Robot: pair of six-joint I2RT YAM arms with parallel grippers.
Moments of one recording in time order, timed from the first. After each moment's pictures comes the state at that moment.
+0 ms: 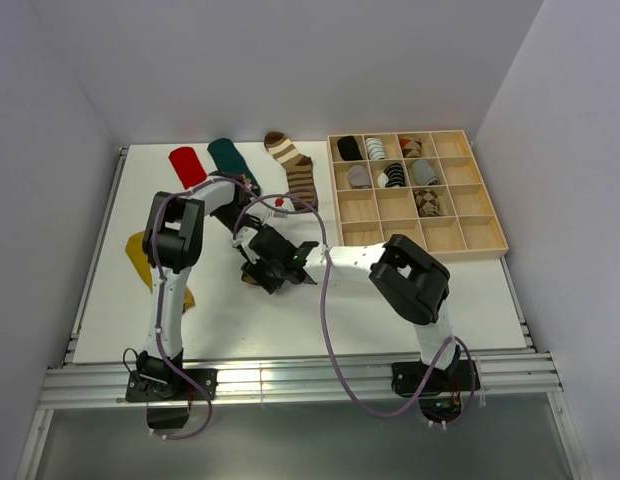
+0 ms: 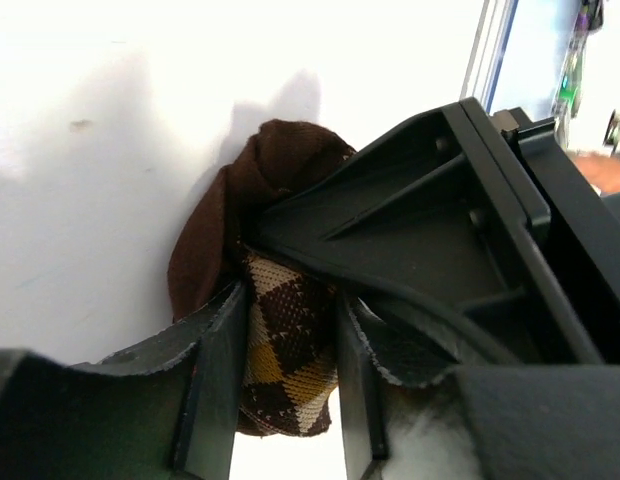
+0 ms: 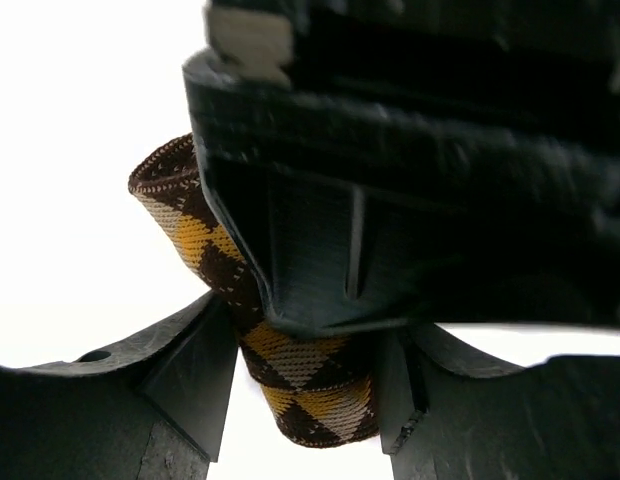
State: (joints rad) left arm -0.30 2.35 1.73 -1.41 0.92 0.92; right arm 1.00 1.98 1.28 -0.19 0.06 -0.01
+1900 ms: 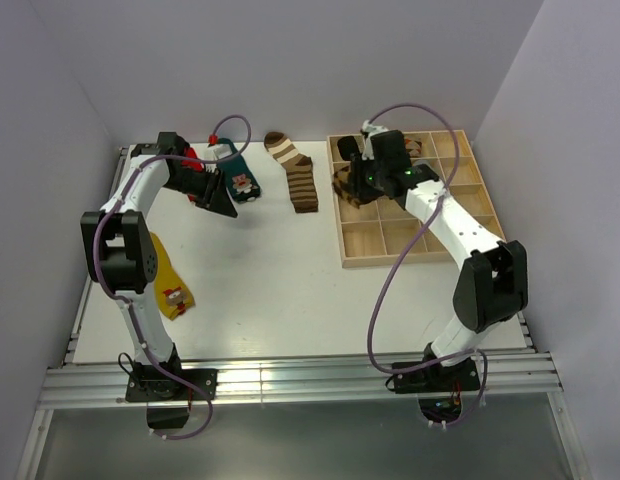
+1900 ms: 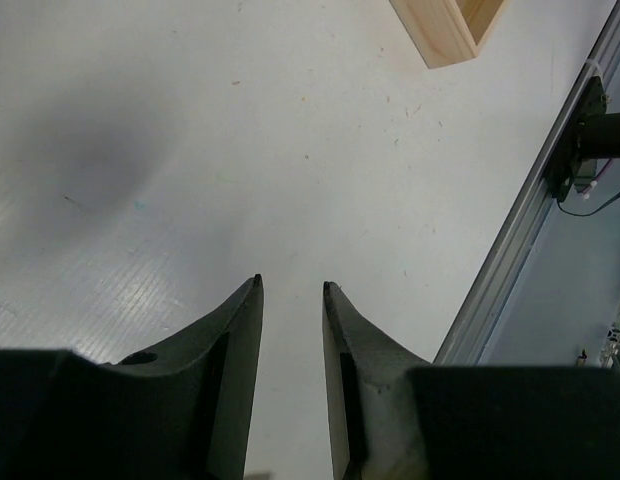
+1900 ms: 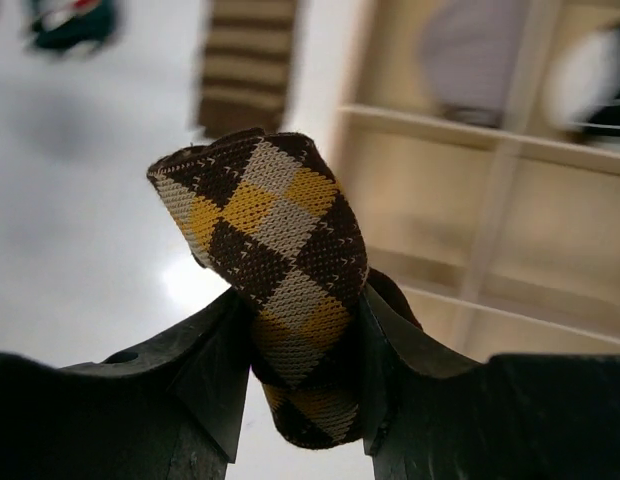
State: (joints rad) left arm -0.03 2.00 1.73 -1.08 0.90 0.48; right arm 0.36 1.64 1.41 -0.49 -0.10 0.20
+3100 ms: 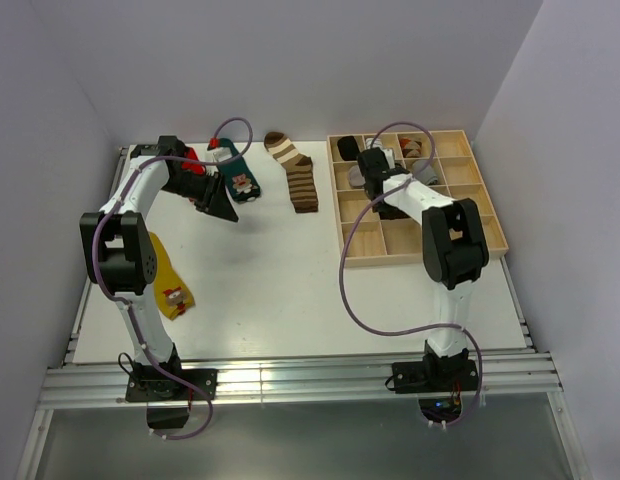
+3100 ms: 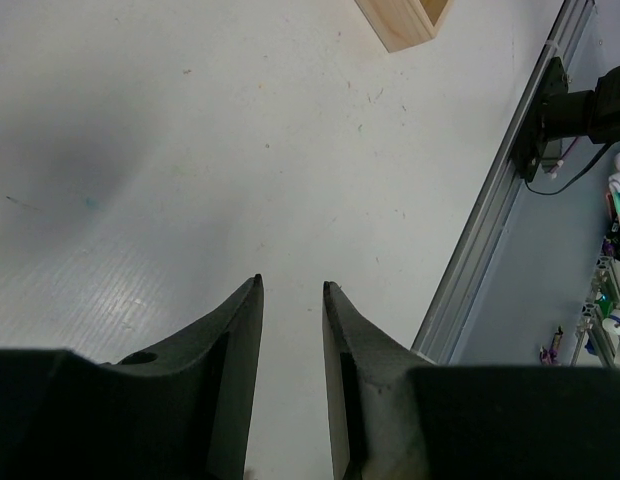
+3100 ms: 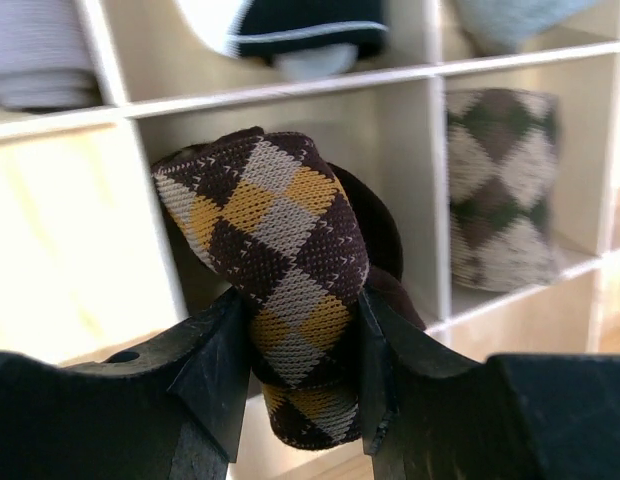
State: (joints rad) left arm -0.03 1.98 1.71 -1.15 0.96 0.55; right arm 0.29 2.00 1.46 -0.53 0.58 0.13
